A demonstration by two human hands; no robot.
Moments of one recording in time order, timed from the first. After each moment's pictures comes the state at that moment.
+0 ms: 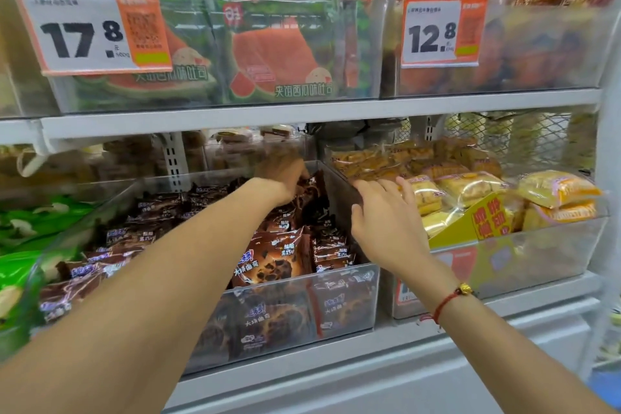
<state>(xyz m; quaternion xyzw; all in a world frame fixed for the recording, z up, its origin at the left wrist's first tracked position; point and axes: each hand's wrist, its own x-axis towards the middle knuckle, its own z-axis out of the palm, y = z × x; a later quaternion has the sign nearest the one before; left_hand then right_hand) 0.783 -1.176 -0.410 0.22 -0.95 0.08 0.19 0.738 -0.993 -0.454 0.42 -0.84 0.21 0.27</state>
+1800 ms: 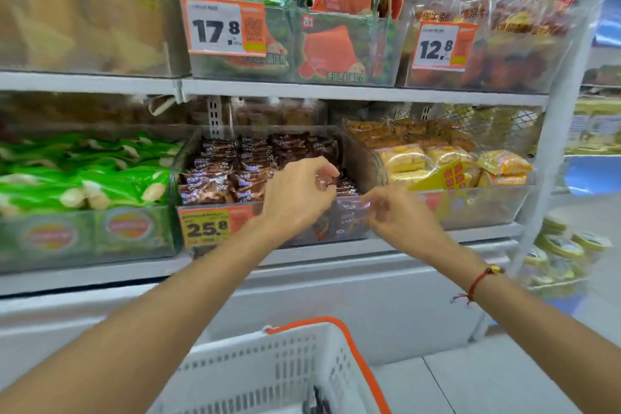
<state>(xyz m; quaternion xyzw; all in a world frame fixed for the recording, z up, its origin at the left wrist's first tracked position) 0.958 -1.039 -0.425 0.22 -0.90 -0.20 0.33 0.828 -0.906 -0.452 0.49 -0.83 0.26 0.10</state>
